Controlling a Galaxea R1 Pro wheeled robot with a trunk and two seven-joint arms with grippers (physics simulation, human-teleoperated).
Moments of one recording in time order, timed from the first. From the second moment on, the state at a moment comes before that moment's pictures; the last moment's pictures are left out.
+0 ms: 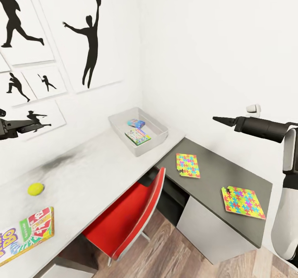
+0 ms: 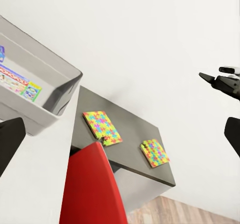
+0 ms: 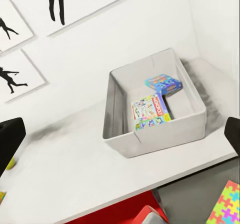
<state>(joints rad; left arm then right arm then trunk) -1.00 0.70 0.26 -1.07 0.19 1.04 -1.57 -0.96 -0.28 -0.35 -1.46 0.00 1.03 1.14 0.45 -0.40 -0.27</state>
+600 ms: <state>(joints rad) -1.00 0.70 0.26 -1.07 0.19 1.04 -1.57 -0.95 -0.28 -0.35 -1.45 0.00 1.03 1.15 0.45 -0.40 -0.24</state>
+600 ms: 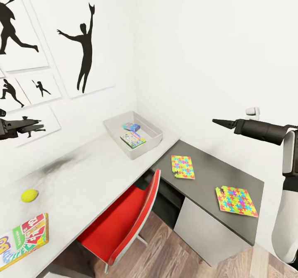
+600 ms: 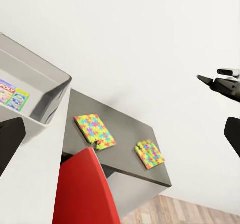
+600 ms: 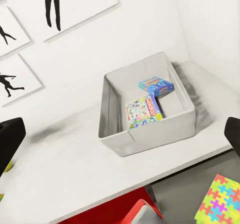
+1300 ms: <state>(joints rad) -1.00 0.70 0.26 -1.07 0.19 1.04 -1.57 -0.92 -0.28 -0.36 -1.45 0.00 1.03 1.16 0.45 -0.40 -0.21</state>
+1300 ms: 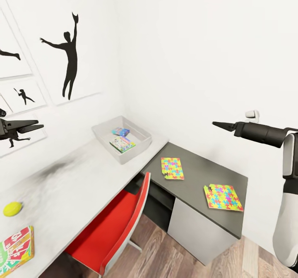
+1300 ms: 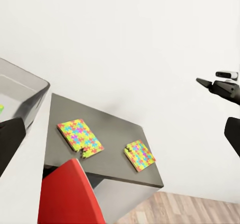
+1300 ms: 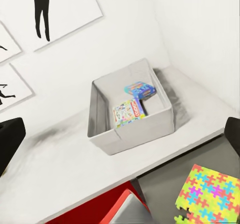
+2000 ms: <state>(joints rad) -1.00 0.70 0.26 -1.07 0.19 1.03 -1.57 -0.77 -0.28 -0.50 -1.45 -0.01 1.03 1.20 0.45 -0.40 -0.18</state>
